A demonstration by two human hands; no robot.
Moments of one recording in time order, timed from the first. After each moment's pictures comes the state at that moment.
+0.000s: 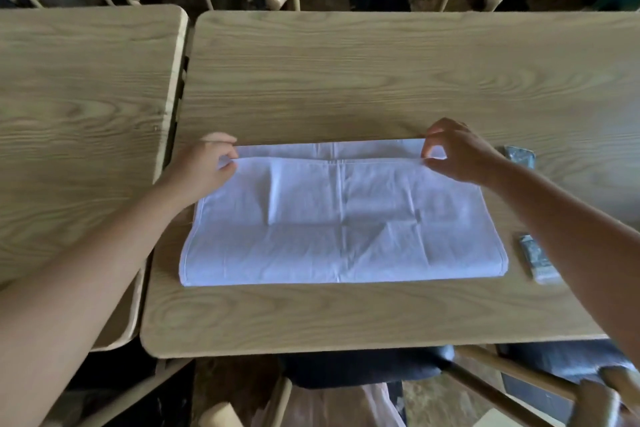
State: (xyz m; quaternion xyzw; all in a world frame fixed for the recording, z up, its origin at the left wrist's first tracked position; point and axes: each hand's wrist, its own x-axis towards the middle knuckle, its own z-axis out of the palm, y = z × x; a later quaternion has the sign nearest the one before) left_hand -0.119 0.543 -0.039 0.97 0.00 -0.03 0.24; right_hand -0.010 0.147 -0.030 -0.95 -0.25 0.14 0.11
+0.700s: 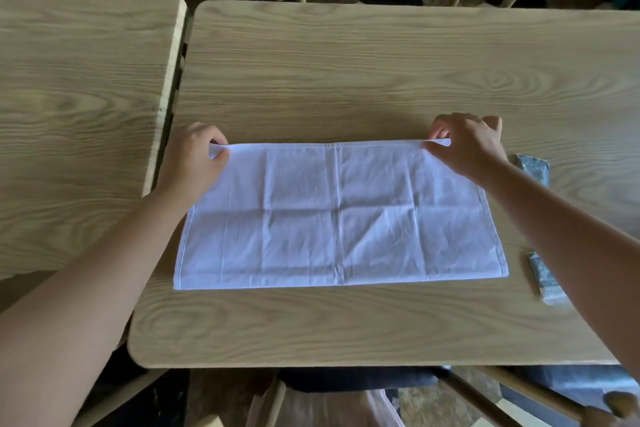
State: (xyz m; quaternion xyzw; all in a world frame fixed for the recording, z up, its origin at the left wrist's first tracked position) left_hand -0.109 0.538 -0.044 0.97 0.09 0.06 0.22; right_hand 0.003 0.162 -0.033 -0.98 -0.16 0.02 0.12
